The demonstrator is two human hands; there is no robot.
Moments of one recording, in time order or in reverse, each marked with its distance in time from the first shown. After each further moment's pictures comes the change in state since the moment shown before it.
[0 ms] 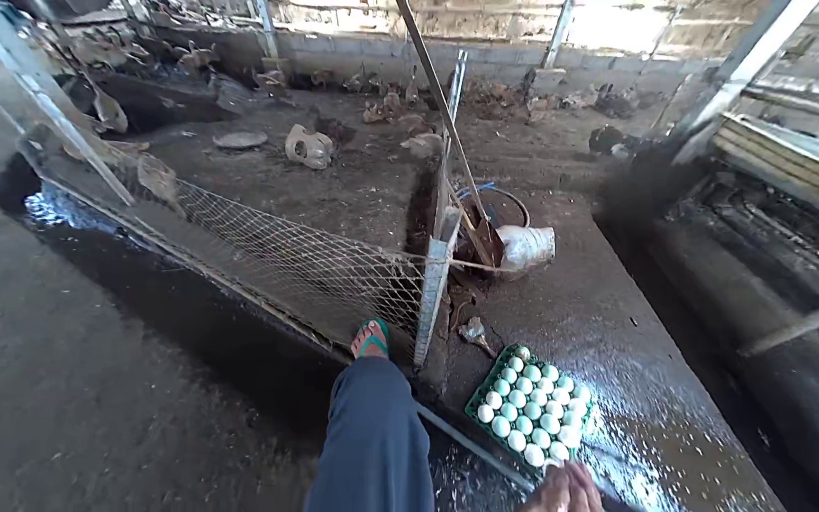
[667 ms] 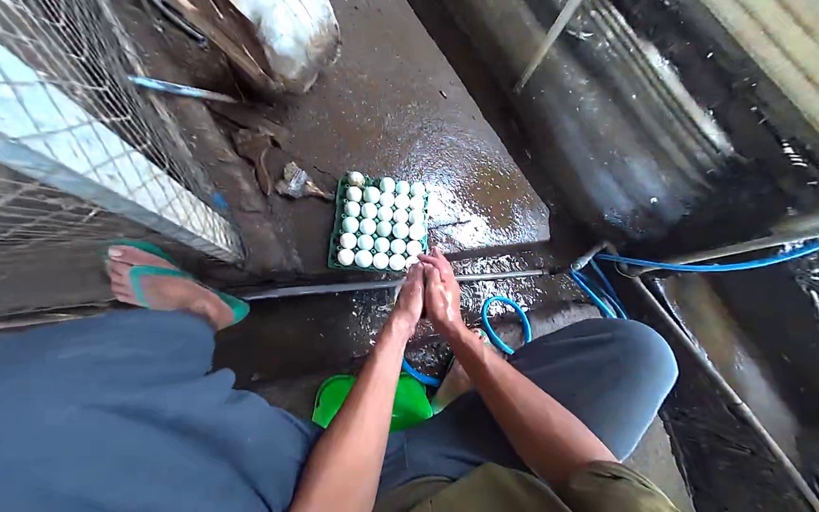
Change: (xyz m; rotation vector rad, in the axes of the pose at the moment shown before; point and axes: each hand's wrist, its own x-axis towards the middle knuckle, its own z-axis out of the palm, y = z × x) left_hand 0.006 0.007 -0.002 -0.032 -0.096 -0.257; right_hand 0.002 -0.025 -0.007 -0.091 0.169 0.187
